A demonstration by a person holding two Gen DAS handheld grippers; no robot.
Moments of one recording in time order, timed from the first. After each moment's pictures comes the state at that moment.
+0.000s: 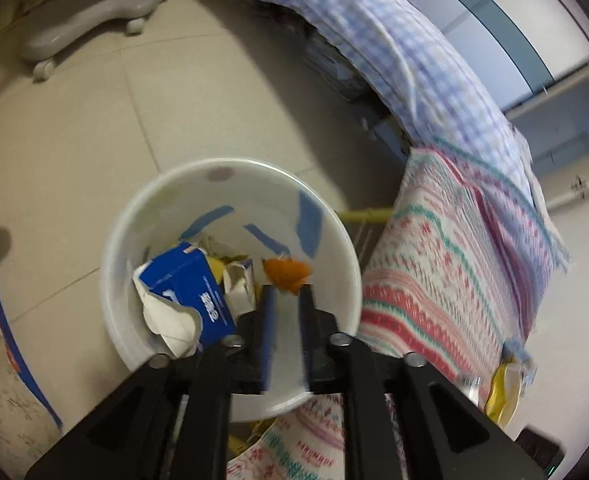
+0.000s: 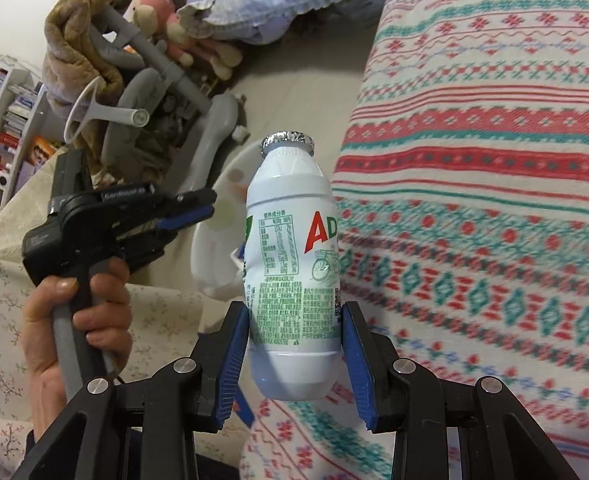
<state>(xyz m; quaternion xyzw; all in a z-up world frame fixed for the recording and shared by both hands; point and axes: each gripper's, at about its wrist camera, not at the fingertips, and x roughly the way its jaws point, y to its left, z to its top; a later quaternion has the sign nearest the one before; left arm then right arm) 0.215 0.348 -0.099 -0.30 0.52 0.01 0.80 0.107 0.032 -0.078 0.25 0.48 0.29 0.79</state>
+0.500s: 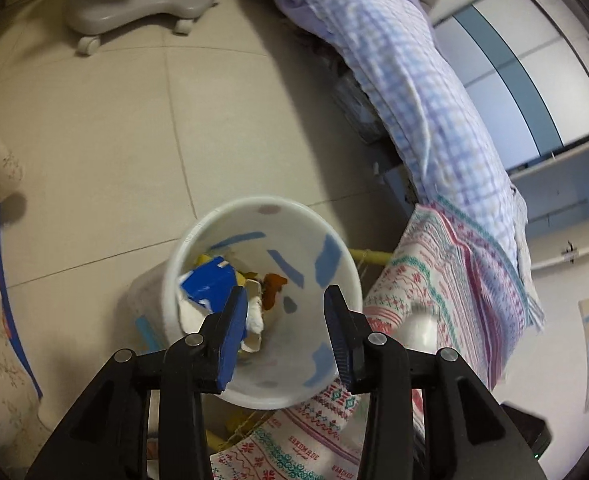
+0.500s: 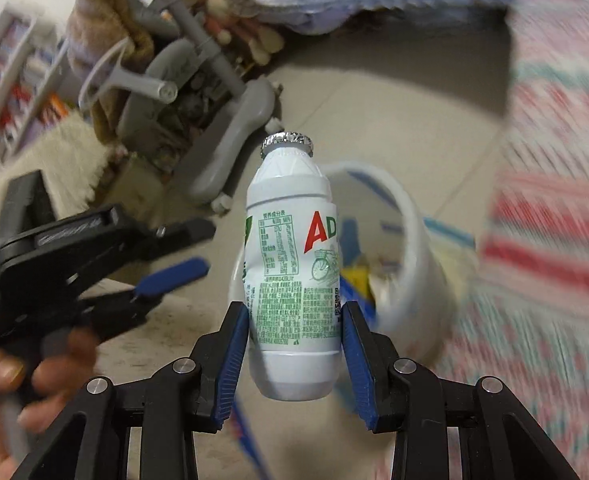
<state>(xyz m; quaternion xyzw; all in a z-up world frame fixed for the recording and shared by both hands) 0.187 0.395 -0.074 -0.37 0.48 0.06 0.79 0.168 0.147 -0.059 0.16 0.46 0.33 0.81</state>
